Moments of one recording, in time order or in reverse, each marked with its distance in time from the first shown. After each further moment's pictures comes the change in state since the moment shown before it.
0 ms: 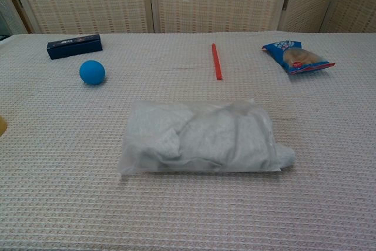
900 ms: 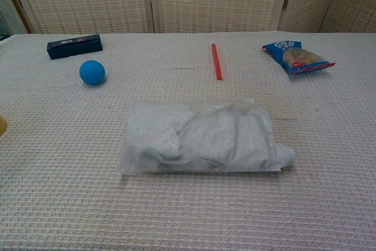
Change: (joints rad) left arm -0.015 -0.119 0.096 -0.049 0.132 -0.052 -0.138; right arm 0.004 -0.021 -0.011 0.004 -0.022 -0.005 -0.030
